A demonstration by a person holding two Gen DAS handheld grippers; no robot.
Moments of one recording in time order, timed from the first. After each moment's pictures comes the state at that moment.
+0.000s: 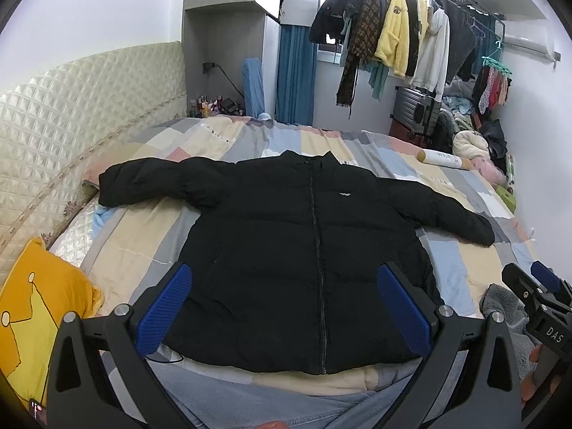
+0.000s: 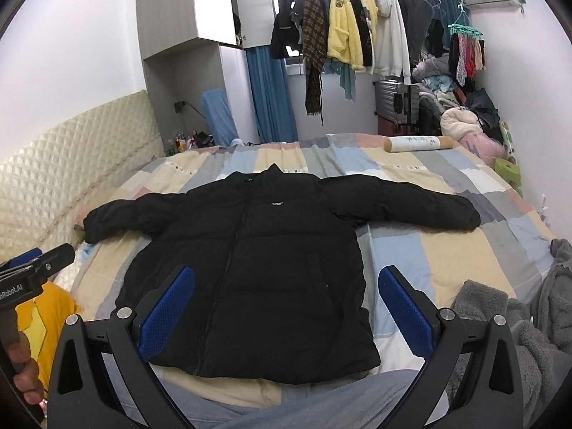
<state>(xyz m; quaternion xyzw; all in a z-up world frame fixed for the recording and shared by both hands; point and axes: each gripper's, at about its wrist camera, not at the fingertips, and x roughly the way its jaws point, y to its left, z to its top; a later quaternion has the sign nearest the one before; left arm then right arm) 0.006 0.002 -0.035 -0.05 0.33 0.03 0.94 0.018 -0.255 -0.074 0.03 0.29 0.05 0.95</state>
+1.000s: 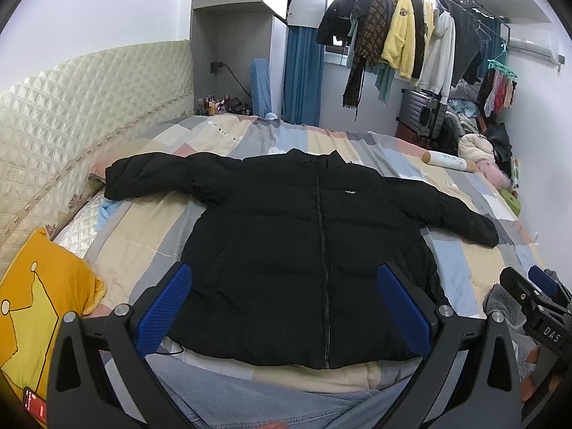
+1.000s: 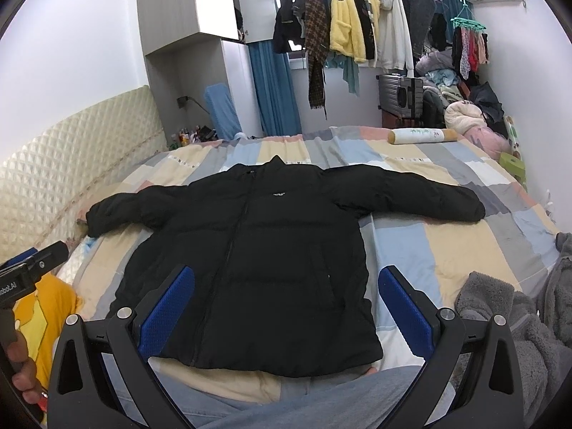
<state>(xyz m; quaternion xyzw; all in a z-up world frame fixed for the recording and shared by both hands) -0.006 0.003 -0.045 -0.06 0.32 0.04 0.94 0.018 -0.262 -0.090 0.04 0.30 0.06 0.95</state>
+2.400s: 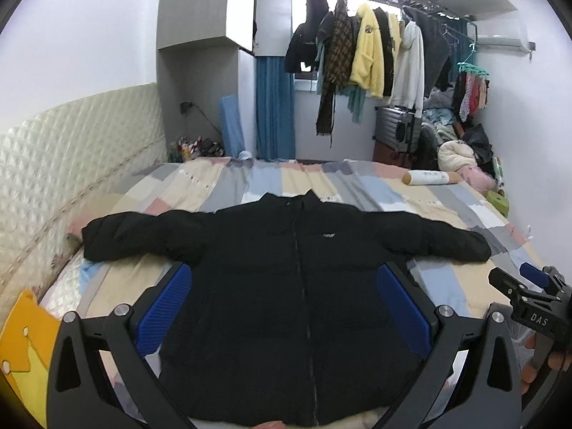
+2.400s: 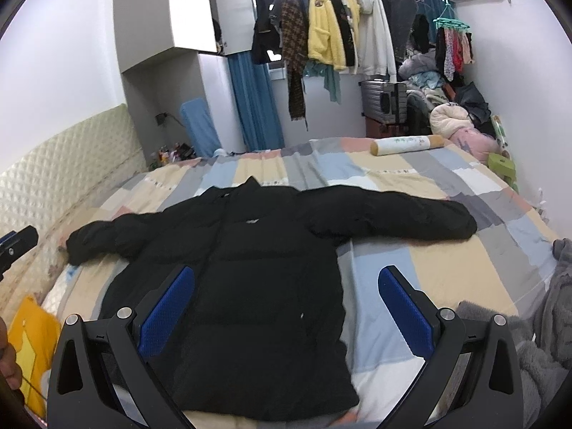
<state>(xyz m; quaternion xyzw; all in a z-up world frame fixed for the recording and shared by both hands) 0.054 -0.023 -0.011 -0.02 0.26 -0.01 0.97 0.081 -0.296 -0.081 0.06 0.28 0.03 0.96</state>
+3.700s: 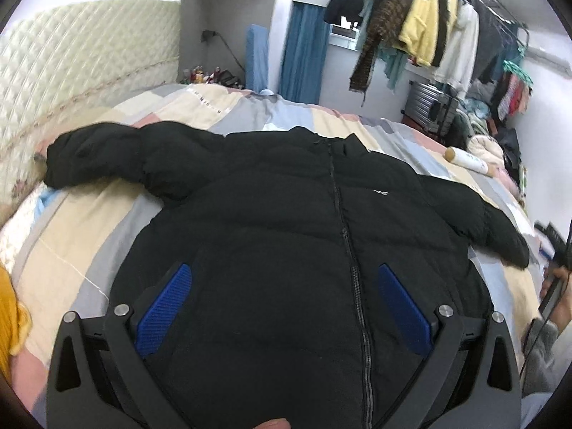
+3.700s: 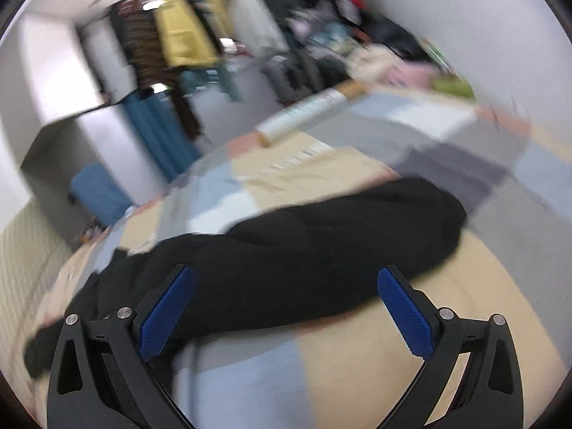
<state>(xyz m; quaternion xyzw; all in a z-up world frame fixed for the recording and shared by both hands) 0.170 0.036 -0.166 -0.10 0.34 0.02 0.93 0.298 -0.595 -0.236 0.26 0.28 -0.10 0.92</state>
